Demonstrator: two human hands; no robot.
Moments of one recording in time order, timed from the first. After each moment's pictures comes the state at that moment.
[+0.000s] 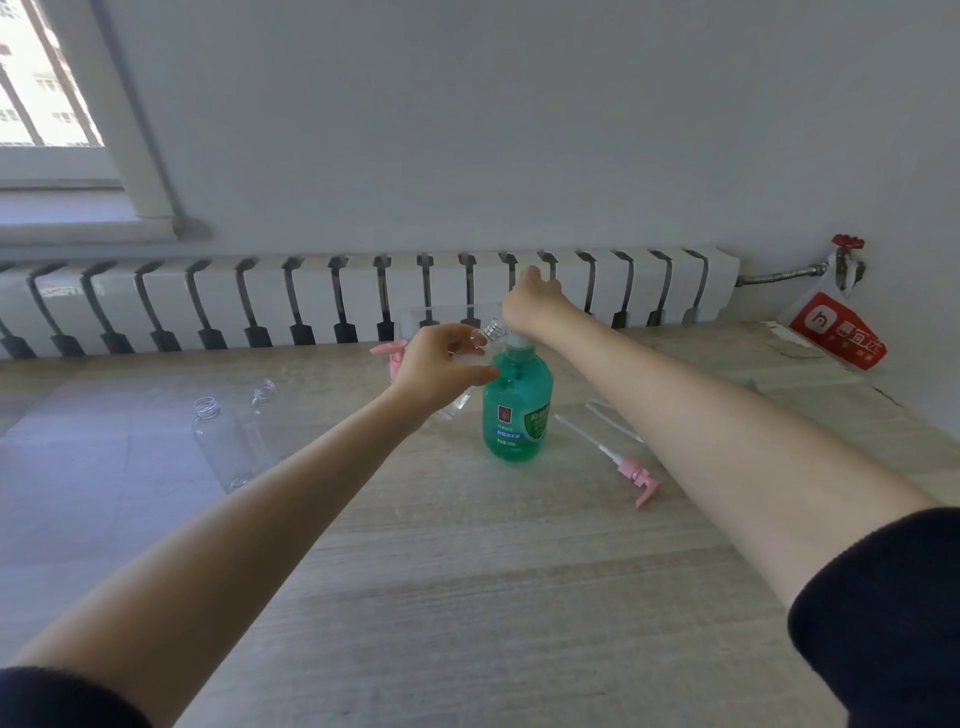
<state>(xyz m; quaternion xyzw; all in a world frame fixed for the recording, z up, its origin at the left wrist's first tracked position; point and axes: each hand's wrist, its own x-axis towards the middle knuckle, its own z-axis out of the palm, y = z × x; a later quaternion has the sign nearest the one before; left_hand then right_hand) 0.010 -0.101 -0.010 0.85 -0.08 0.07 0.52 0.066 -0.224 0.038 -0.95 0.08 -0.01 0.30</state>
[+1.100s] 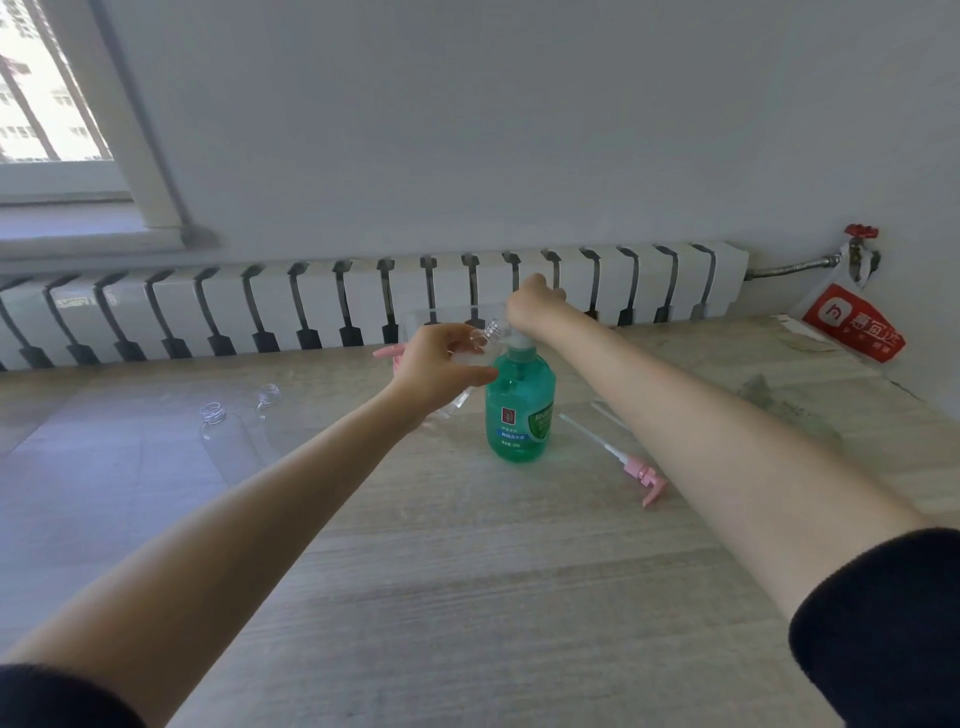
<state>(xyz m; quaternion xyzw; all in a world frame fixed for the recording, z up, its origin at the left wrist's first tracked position) 0.008 -0.100 -0.004 0.86 -0.08 0.07 0.50 0.065 -0.226 0.041 -0.93 0.10 0.01 0.36</state>
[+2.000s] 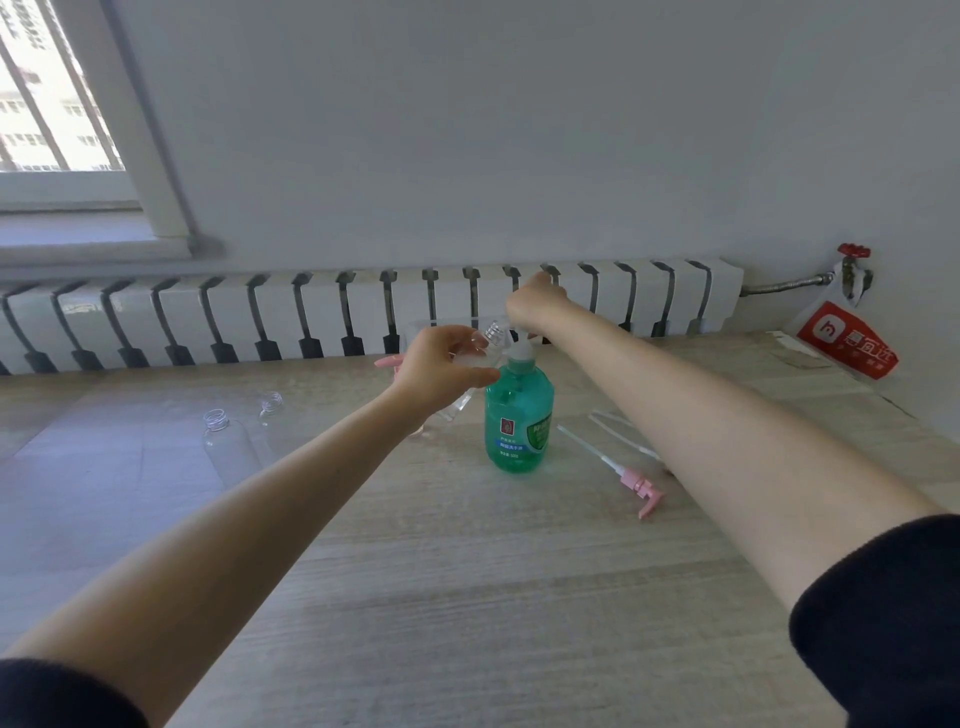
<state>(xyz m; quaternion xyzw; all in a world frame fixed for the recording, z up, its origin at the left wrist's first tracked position) 0.008 -0.101 0.004 0.86 -0.08 0.07 0.51 0.054 -0.226 0.062 -0.93 0.11 0.00 0.35</state>
